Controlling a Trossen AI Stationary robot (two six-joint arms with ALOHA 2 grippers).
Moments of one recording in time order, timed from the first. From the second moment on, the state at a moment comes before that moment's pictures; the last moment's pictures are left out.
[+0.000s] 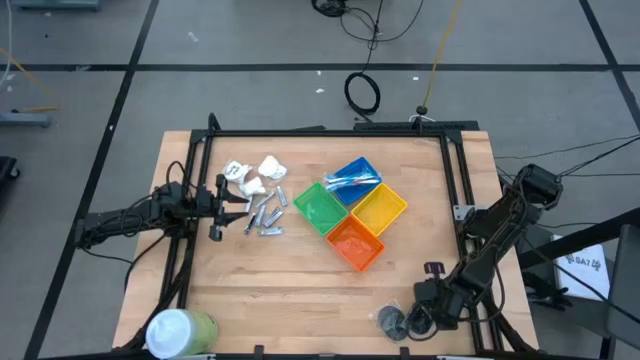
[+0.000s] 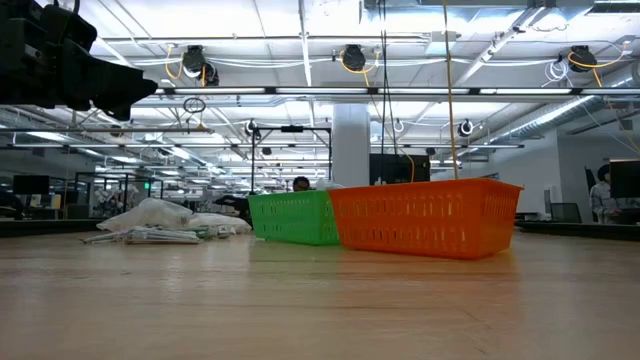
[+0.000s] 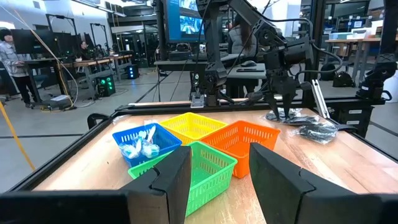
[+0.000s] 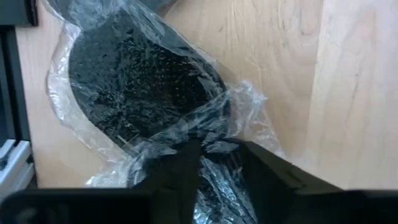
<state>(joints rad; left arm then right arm) 0.18 0.01 0.03 0.02 0.21 0.07 0.96 1.46 0.73 -0.58 0.00 0.96</state>
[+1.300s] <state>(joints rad) 0.18 0.01 0.03 0.02 0.21 0.07 0.89 1.23 0.71 -0.51 0.10 0.84</state>
